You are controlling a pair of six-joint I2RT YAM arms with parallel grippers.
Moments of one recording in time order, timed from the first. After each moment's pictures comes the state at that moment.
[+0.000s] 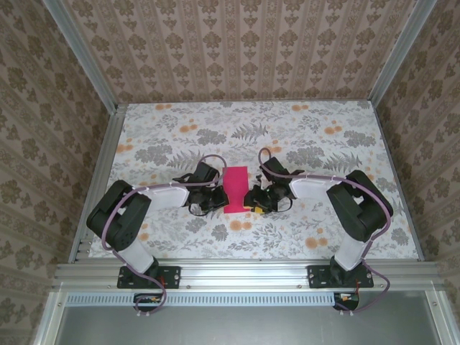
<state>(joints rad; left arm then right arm) -0.68 1.64 0.76 -0.19 0.33 -0.90 0.57 1.74 0.88 -0.28 -0.54 0.84</state>
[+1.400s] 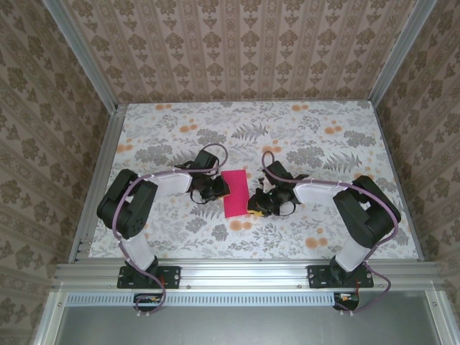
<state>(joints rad) -0.60 1.77 0.93 -0.27 0.38 -0.80 0.57 1.67 0.81 -0.25 -0.55 0.88</state>
